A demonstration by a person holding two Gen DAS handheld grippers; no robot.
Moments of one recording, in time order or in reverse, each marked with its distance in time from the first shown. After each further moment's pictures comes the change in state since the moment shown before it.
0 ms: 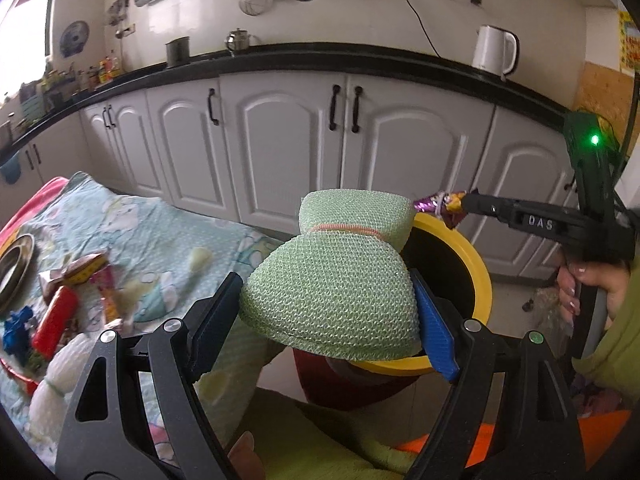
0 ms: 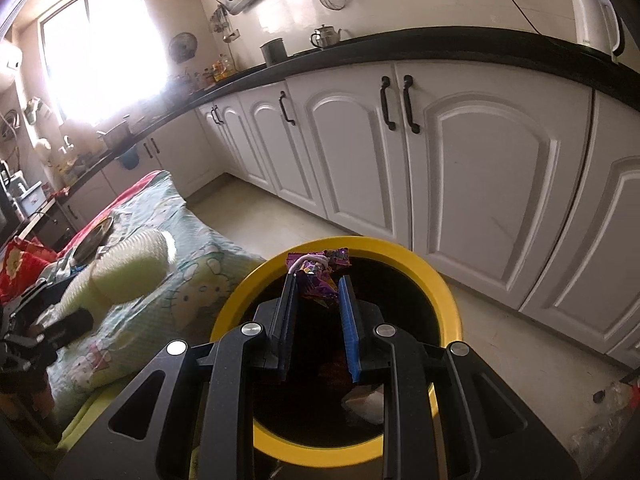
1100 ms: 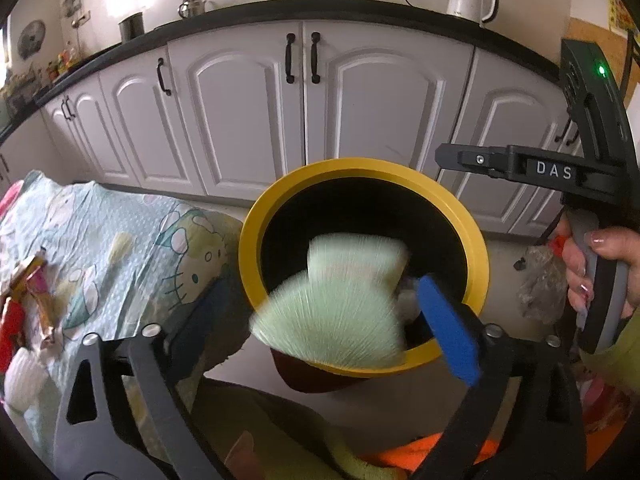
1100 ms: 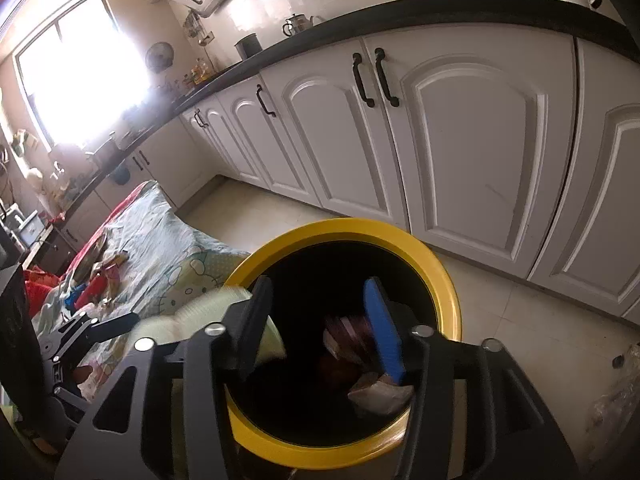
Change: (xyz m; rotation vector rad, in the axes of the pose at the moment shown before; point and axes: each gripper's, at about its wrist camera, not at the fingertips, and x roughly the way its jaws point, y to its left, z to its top) left arm 0.060 -0.037 -0.007 0.071 0.141 -0.069; right arm 0.017 -0.024 -0.004 0.122 0.039 0.010
